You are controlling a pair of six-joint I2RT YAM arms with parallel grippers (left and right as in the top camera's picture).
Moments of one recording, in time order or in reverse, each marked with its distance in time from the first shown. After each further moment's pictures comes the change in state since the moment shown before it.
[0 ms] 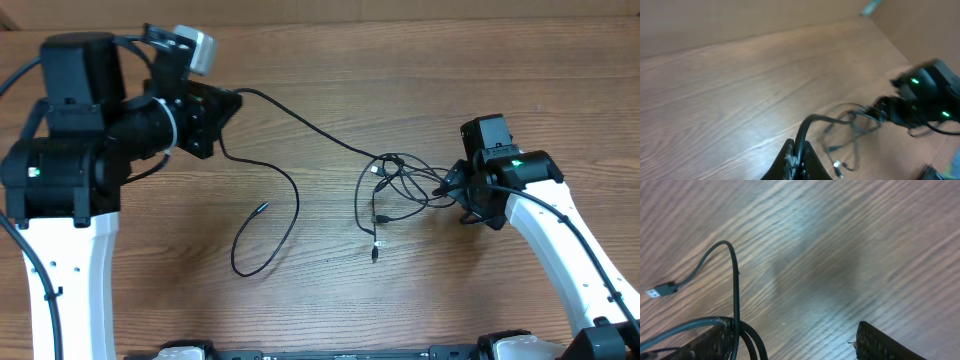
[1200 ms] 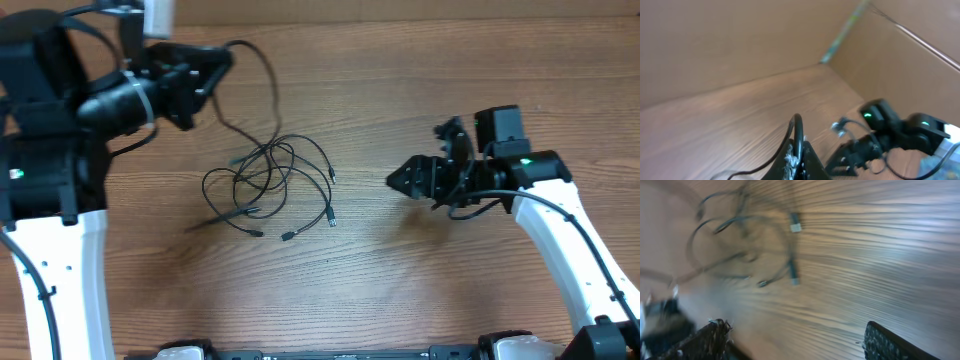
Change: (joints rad) left arm 0.048 0.000 0.000 0.301 0.263 -0.182; right arm -0.026 0.000 0.000 0.180 -0.808 -0.561
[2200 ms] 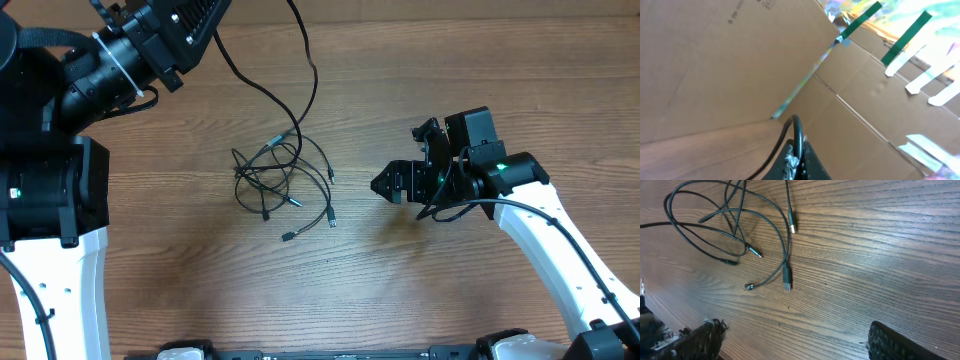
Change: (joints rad) left arm -0.020 -0.042 0.006 0.524 0.029 -0.679; right arm 0.112 0.000 0.000 0.045 0.152 0.048
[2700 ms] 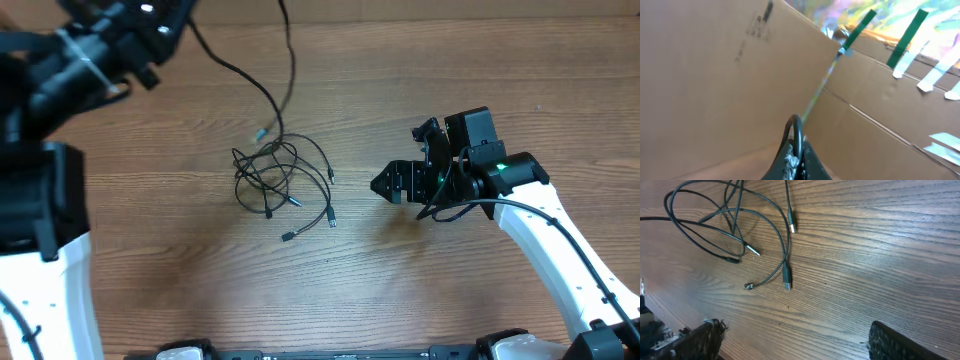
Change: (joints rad) left arm 0.082 0.012 0.126 -0.005 0.010 0.104; right arm 0.000 0.000 0.000 -0.002 0.000 0.000
